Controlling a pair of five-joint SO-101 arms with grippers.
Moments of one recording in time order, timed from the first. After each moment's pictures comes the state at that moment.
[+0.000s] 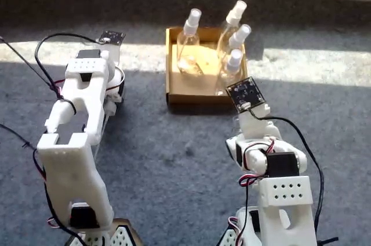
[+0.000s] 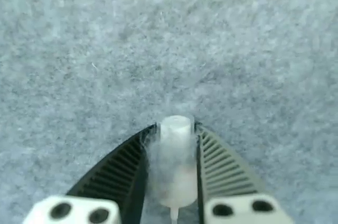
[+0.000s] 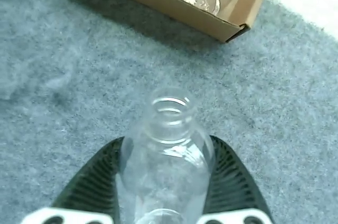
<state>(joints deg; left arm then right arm) -11.2 32.6 -6.6 68.7 -5.0 -7.6 -60.2 57.5 66.3 22.8</state>
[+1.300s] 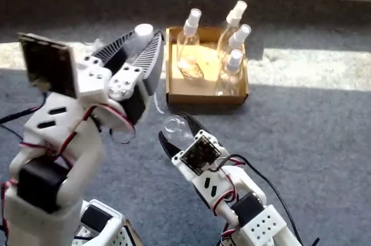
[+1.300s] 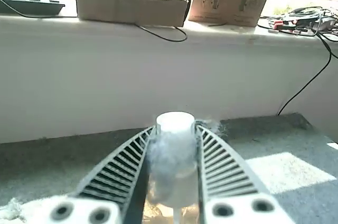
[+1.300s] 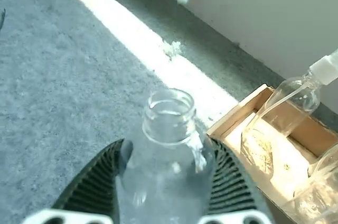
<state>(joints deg) 19.4 -53.1 13.7 52.8 15.0 -39.5 -91.3 95.1 15.0 18.9</state>
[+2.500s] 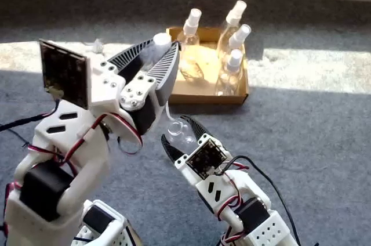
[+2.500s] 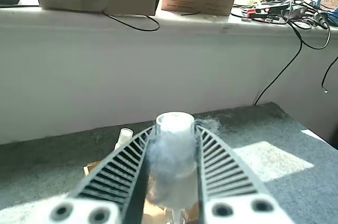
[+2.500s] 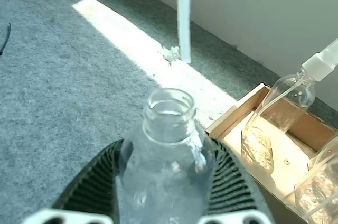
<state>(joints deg) 25.4 -56.9 17.3 50.8 15.0 -39.5 -101.9 95.3 26.3 17.9</state>
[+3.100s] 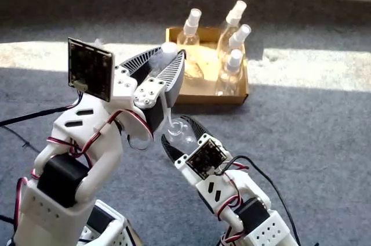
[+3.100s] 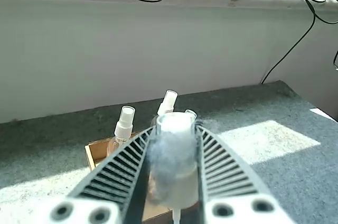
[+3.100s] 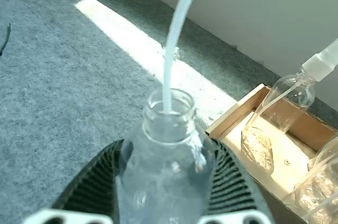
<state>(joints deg) 25.3 -57.0 24.6 48.2 14.8 -39.5 -101.9 95.3 26.3 17.9</state>
